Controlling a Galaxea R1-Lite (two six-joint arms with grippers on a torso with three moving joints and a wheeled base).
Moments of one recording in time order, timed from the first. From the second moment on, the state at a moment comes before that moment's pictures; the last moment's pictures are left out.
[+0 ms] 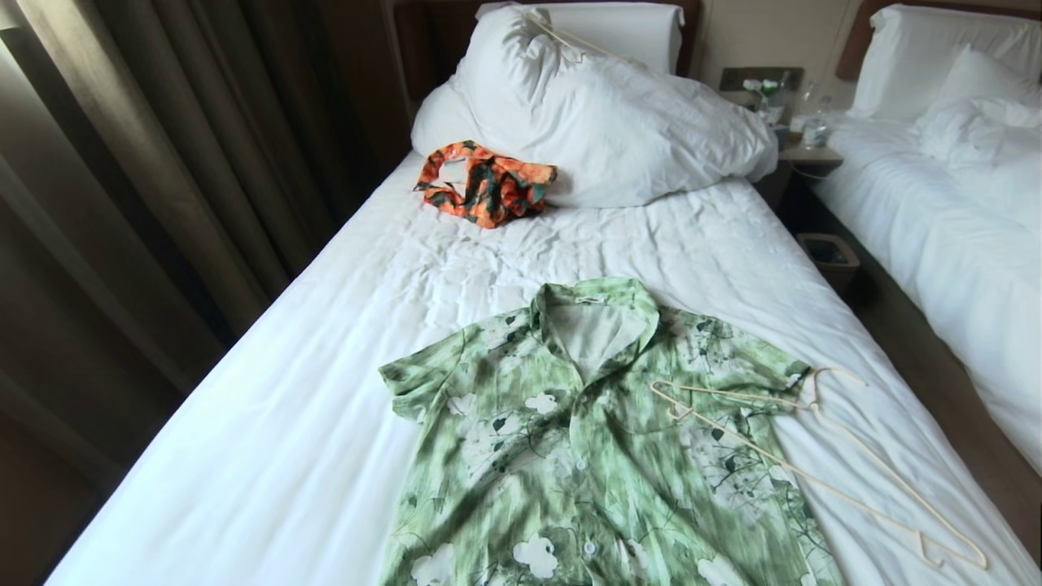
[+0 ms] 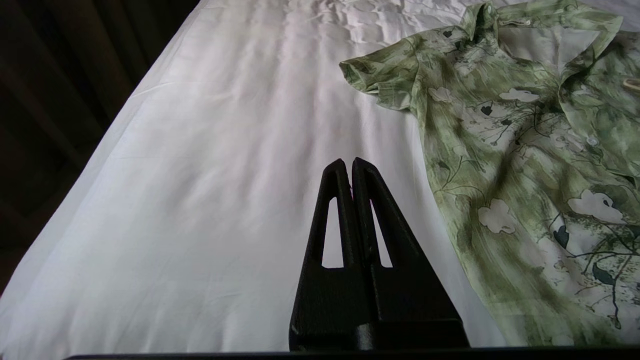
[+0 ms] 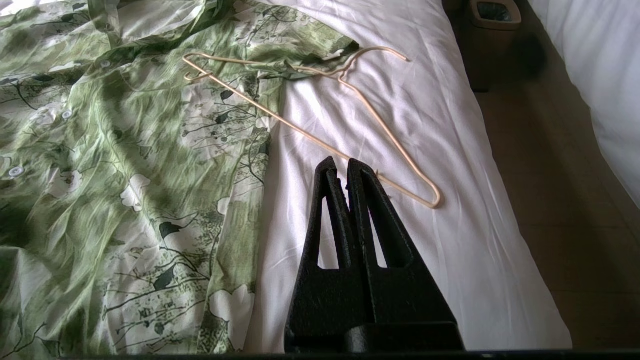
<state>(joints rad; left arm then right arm) 0.00 0.00 0.00 0.00 0.01 0.00 0.01 0.00 0.00 0.00 0.02 -0.02</state>
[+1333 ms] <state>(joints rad) 0.00 0.00 0.00 0.00 0.01 0.00 0.00 0.96 -0.61 0.06 0.18 0.21</state>
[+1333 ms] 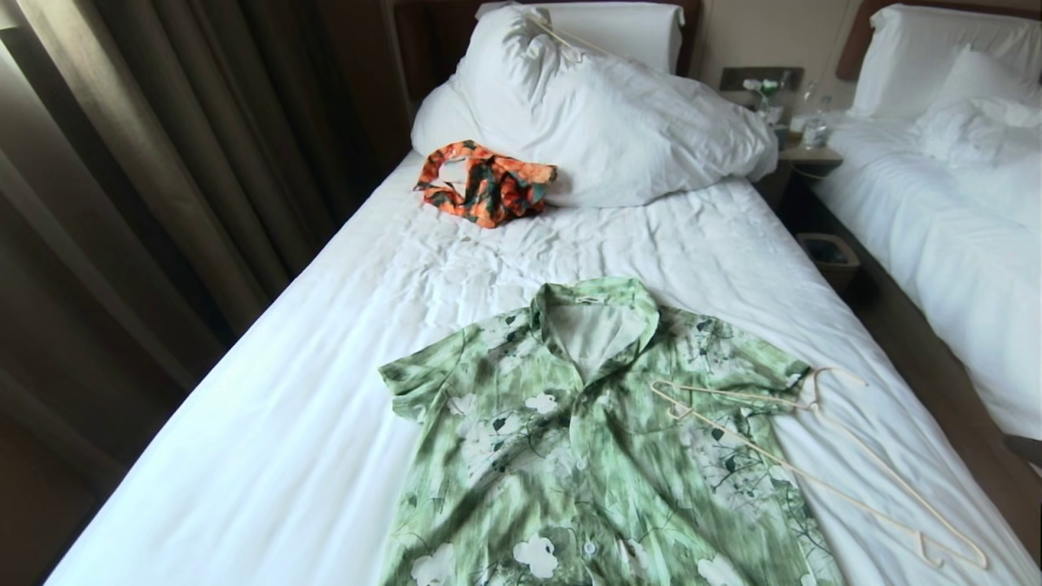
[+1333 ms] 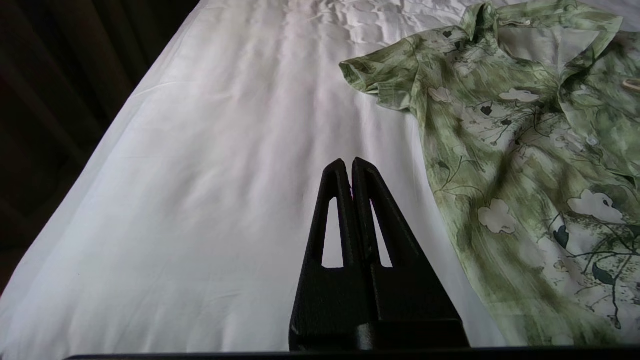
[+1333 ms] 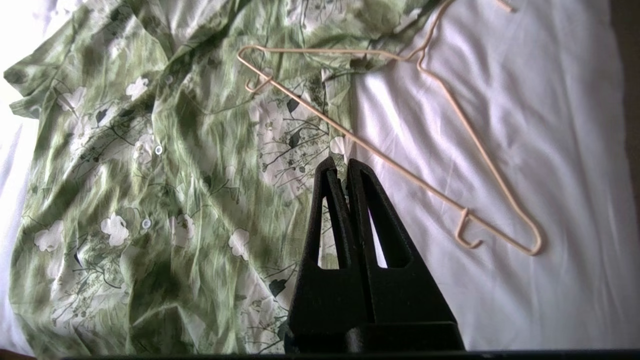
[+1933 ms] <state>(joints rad) 0.00 0.00 0.00 0.00 0.01 0.00 -0.25 1.74 -1.11 0.44 0.51 0.07</state>
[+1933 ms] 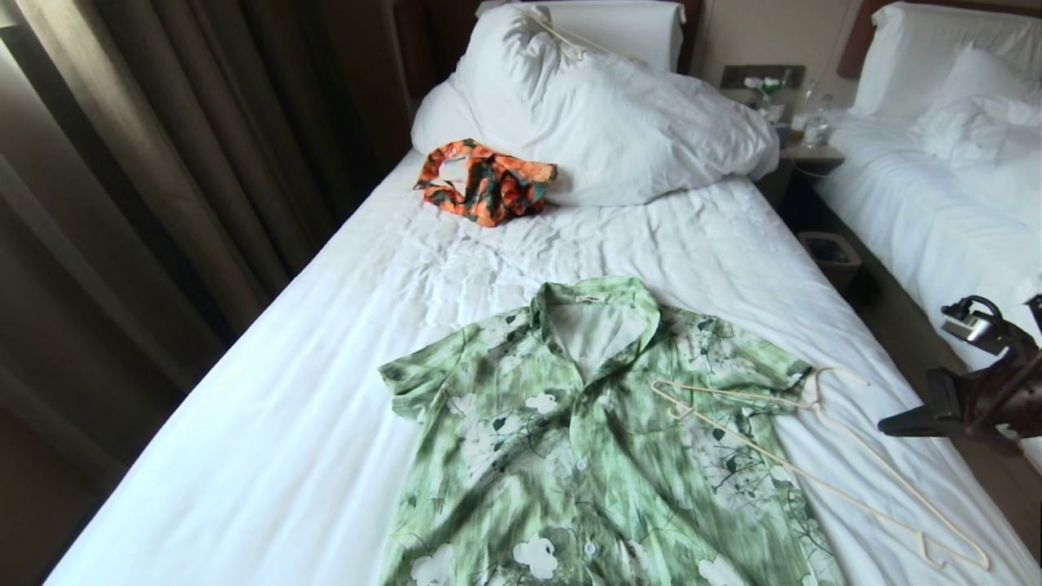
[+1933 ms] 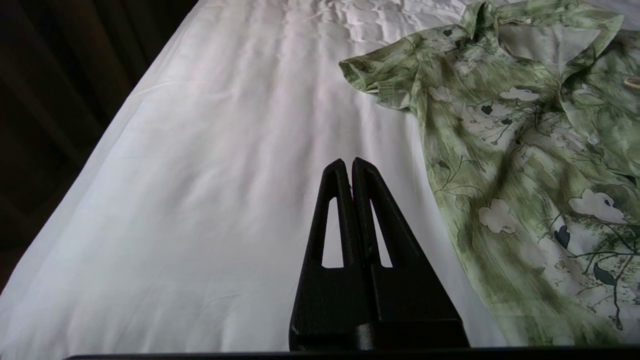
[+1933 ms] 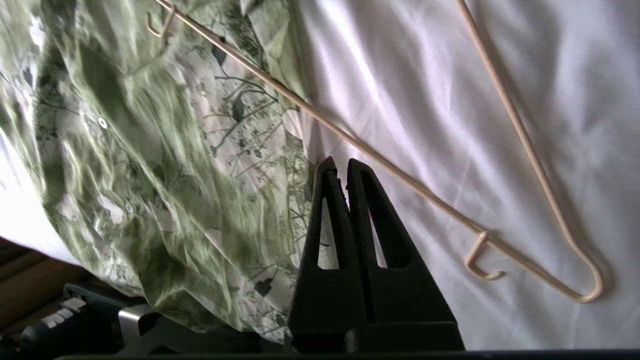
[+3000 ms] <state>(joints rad) 0.00 0.00 0.00 0.00 0.01 0.00 -0.50 2.25 -1.62 1.04 0.79 -0.65</state>
